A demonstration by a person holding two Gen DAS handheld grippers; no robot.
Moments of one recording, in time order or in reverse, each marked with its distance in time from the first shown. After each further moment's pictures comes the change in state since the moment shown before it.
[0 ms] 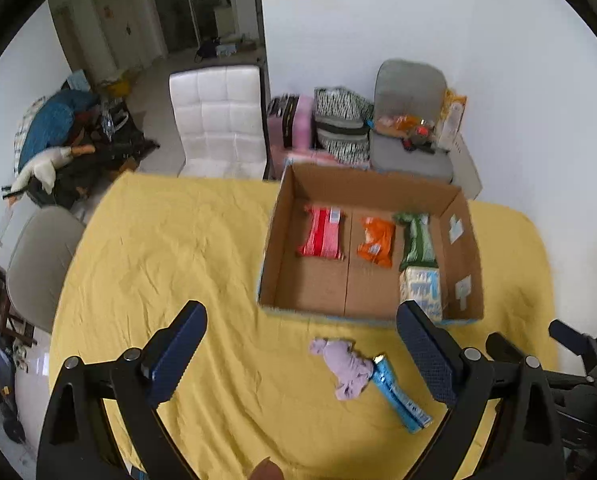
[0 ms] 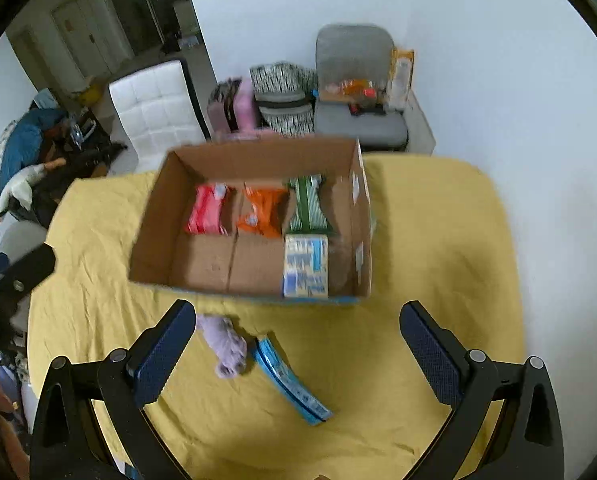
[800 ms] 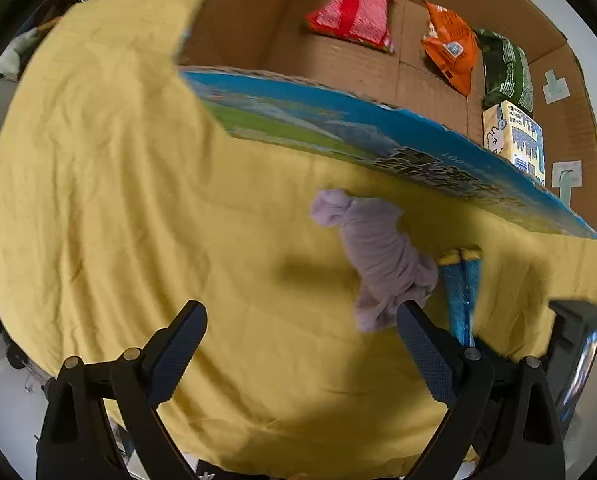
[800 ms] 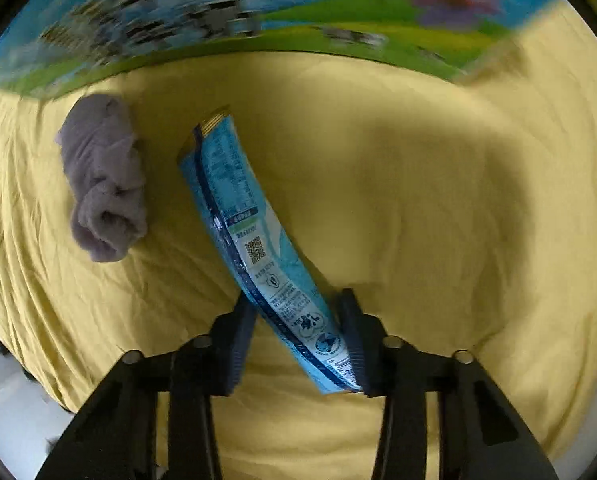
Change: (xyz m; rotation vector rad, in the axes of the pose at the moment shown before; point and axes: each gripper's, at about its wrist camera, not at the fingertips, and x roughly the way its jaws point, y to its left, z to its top) left arm 0.205 -0.006 -0.090 -0.099 0.566 -0.036; right arm 0.232 -0.013 -0.142 -0.032 0.531 -0.014
